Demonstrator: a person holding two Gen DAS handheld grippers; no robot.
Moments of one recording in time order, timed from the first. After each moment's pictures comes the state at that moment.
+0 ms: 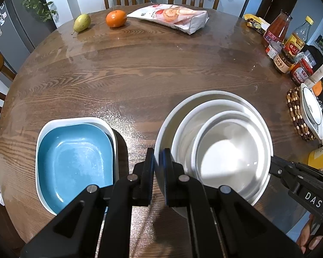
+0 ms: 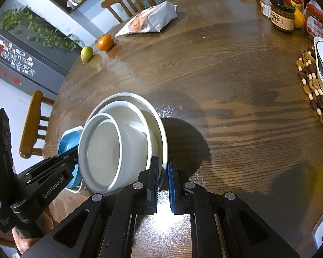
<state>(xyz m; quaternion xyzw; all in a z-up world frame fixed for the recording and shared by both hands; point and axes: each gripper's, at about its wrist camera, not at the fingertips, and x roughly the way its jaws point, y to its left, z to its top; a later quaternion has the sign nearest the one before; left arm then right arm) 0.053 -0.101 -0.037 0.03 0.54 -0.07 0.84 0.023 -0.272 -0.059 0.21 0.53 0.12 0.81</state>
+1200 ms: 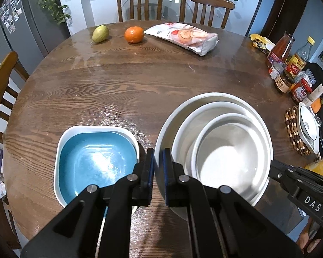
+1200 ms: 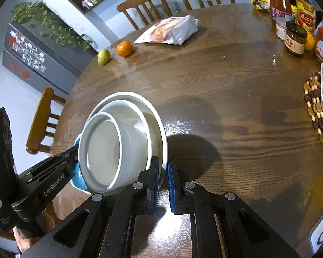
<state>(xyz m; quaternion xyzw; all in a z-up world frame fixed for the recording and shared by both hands) 0.042 -0.074 -0.006 0.00 0.50 -0.04 0.86 0.023 -0.249 -0.027 0.19 0.51 0.14 0.83</state>
